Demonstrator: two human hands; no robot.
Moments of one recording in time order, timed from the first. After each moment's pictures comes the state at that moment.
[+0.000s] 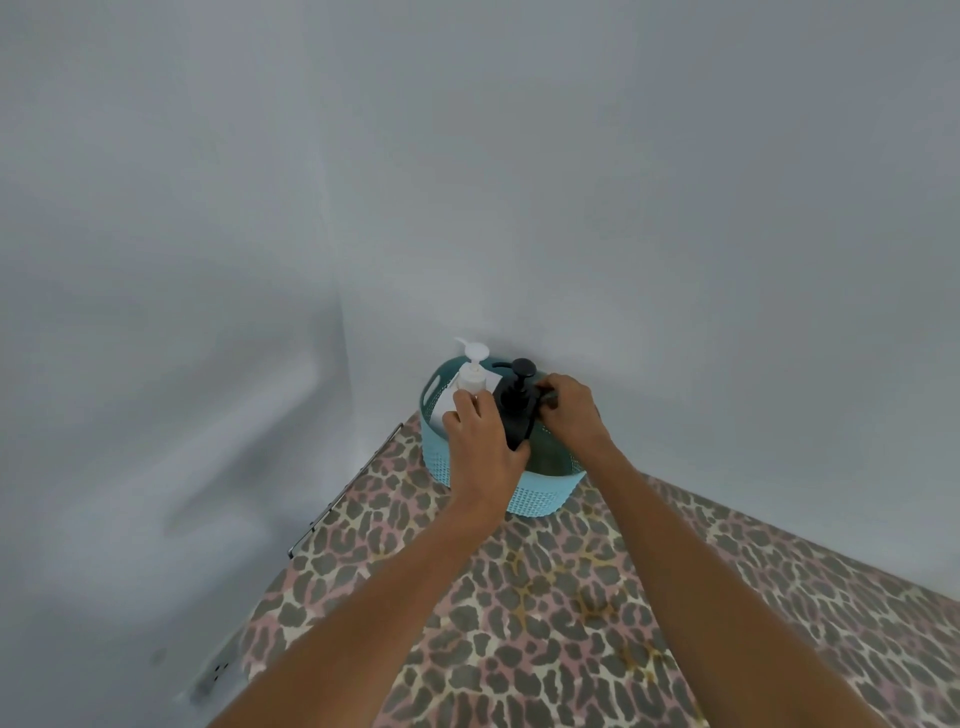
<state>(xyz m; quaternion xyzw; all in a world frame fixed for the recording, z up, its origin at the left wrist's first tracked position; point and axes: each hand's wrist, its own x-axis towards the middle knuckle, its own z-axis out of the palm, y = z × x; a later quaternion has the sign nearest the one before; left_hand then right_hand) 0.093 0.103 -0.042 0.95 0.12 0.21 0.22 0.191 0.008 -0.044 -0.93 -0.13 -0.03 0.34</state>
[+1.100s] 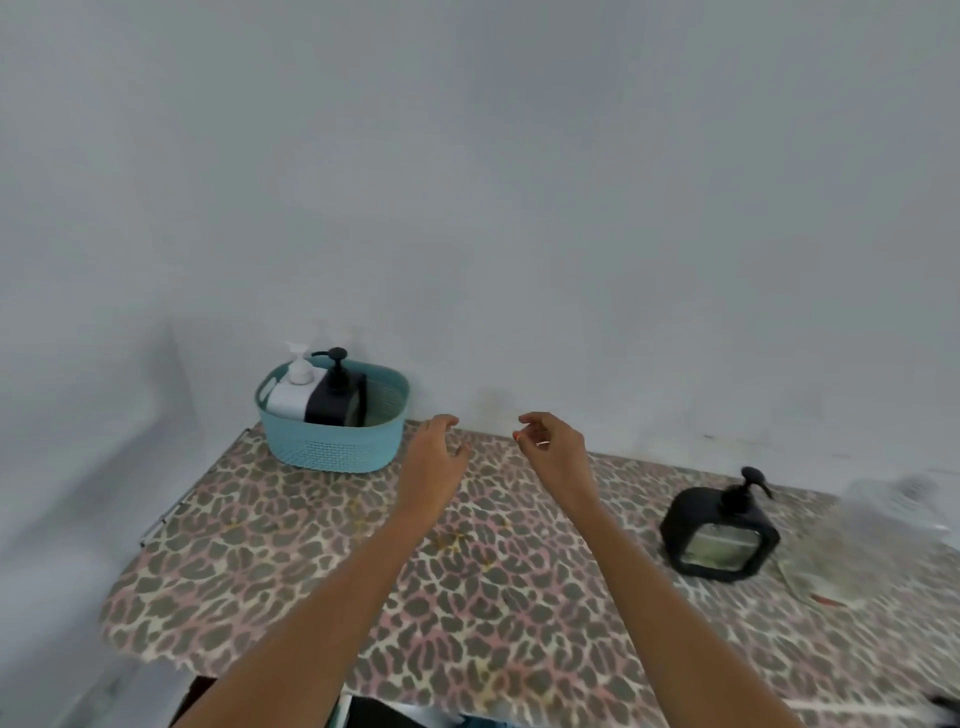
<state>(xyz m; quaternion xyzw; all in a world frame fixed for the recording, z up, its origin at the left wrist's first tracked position) -0.003 -0.027 -0.019 0.87 -0.04 0.15 0.46 0.002 -0.184 -0.018 -0.88 -0.02 -0.18 0.44</state>
